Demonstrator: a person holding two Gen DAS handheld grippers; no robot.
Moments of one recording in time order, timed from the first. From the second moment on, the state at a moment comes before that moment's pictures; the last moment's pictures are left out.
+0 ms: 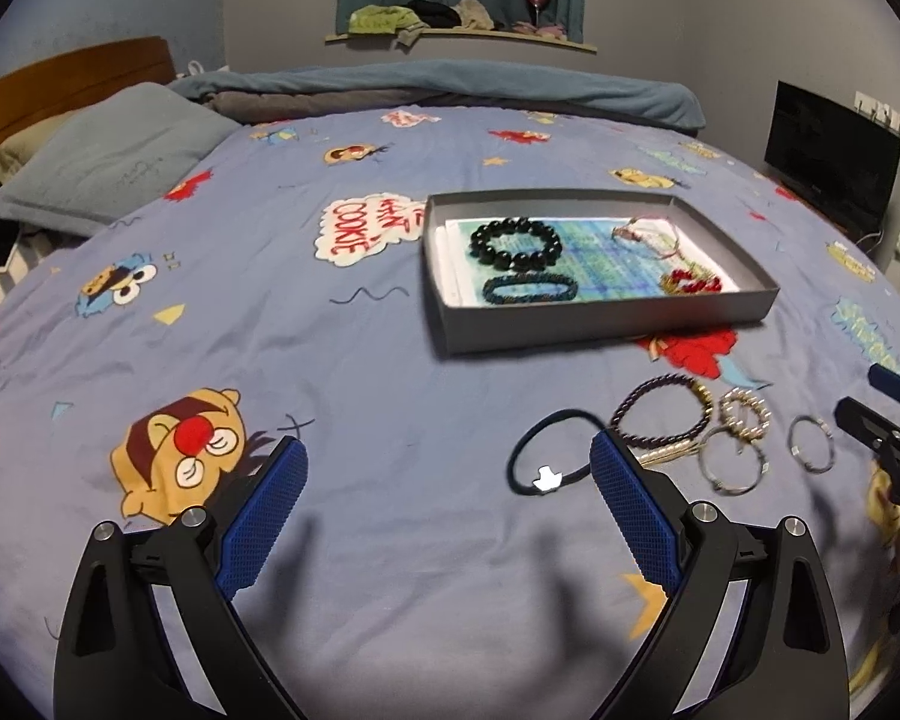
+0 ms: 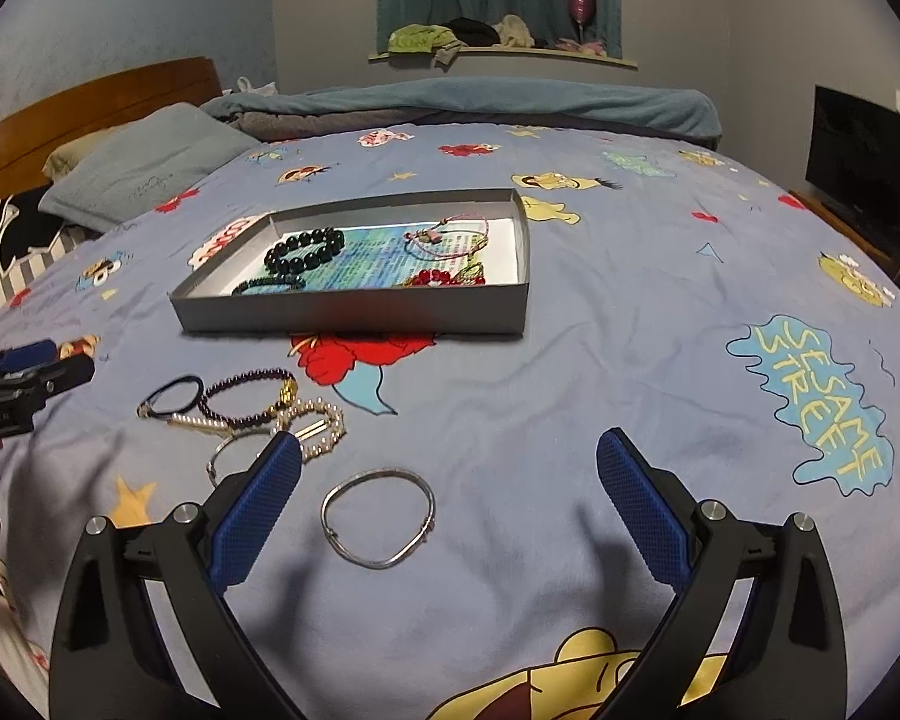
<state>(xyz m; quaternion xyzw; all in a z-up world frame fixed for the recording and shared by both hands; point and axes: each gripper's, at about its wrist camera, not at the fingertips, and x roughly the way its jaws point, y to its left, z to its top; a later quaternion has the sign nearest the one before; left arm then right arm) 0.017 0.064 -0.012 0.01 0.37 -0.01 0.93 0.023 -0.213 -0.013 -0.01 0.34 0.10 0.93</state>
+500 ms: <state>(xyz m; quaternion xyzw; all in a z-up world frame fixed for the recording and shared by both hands) 0.035 0.041 -0.039 0.04 0.38 -0.05 0.92 0.023 -0.200 -0.038 -0.04 0.37 0.15 0.92</state>
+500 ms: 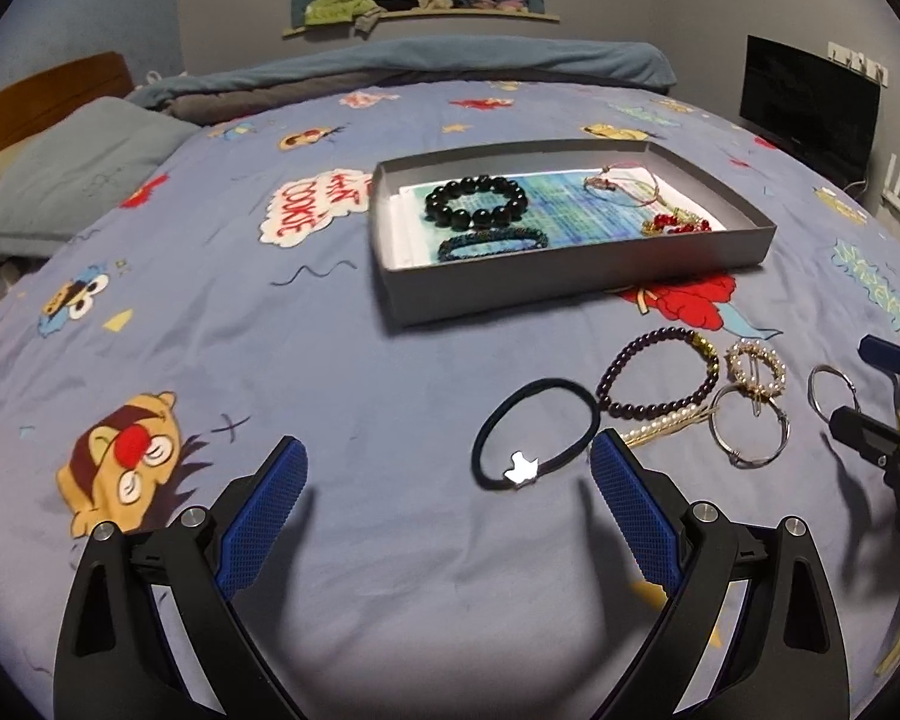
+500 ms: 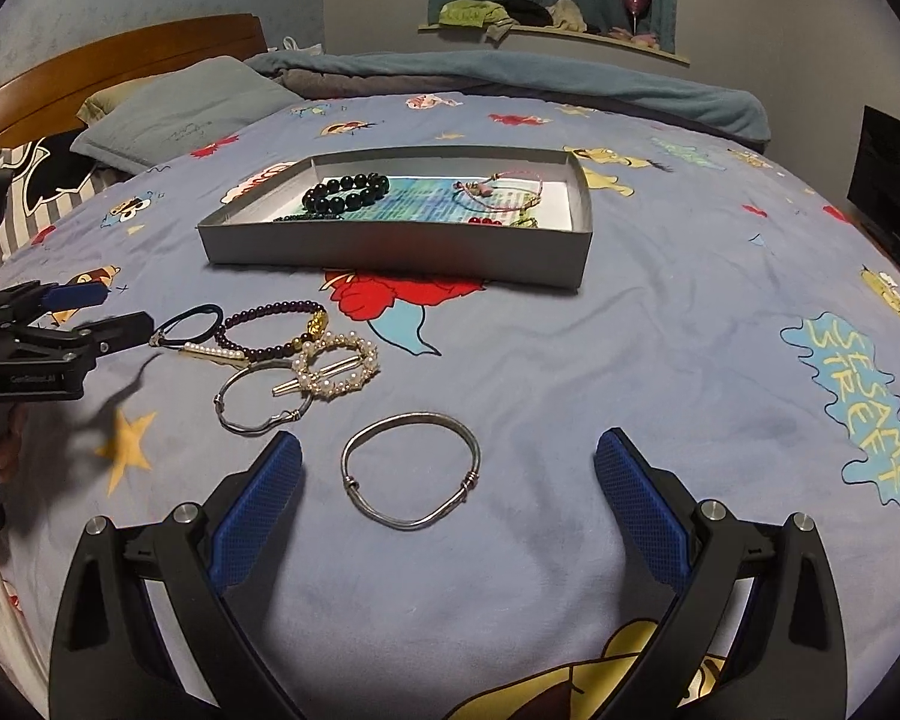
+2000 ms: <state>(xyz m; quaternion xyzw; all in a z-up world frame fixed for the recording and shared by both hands) 0.044 0.036 -0.054 0.03 0.41 -0.10 0.91 0.025 -0.190 -0.045 -0.06 0.37 0.17 0.91</state>
